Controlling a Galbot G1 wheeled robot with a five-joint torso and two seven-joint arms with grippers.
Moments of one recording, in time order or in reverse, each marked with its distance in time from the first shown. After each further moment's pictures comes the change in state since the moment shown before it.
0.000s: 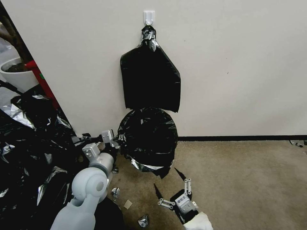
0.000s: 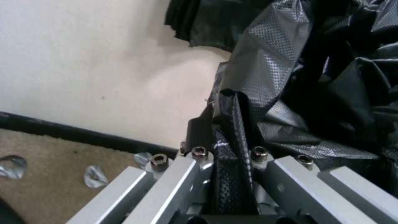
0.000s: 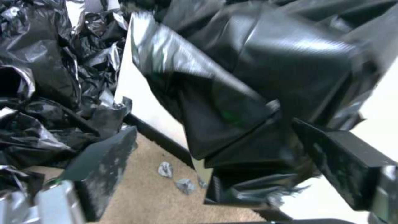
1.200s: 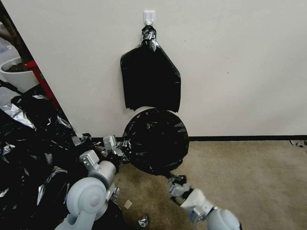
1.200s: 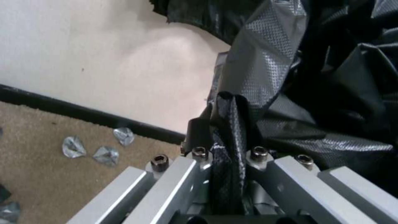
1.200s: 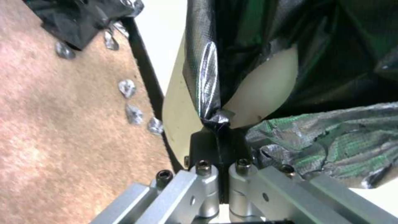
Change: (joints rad) left arm 0.097 -0.033 0.006 -0.115 -0.052 0.052 -0.032; right arm 0.184 0.103 0.259 -0.171 -0.533 0.117 -0.249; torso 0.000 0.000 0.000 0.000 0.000
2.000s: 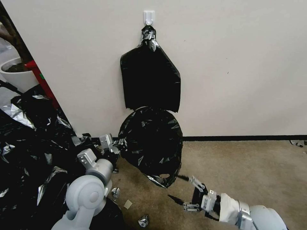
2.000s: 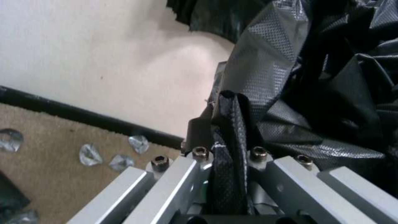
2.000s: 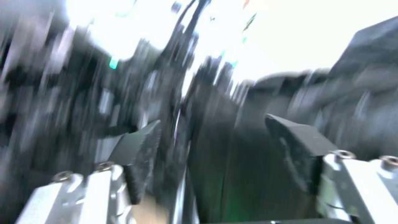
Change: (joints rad) left arm -0.014 0.015 -0.011 0.056 0.018 -0.056 0.006; right arm -0.086 -0.162 0.093 0.186 1.145 0.117 -0.634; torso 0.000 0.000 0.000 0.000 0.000
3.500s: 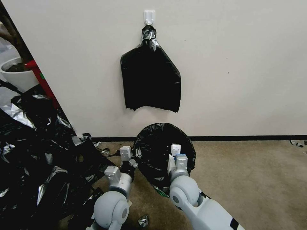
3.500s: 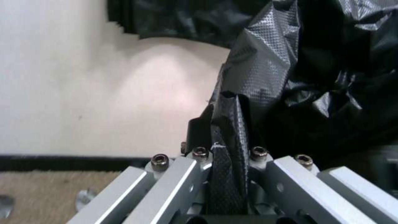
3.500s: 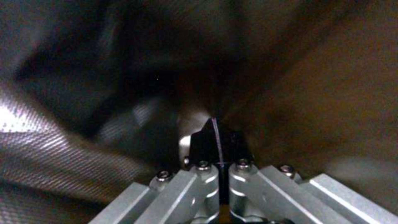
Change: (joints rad) left arm 0.066 -0.082 0.181 0.150 0.537 -0.319 0.205; right arm 0.589 0.124 -0.657 -0.233 0.358 -0.932 1.523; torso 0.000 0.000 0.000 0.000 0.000
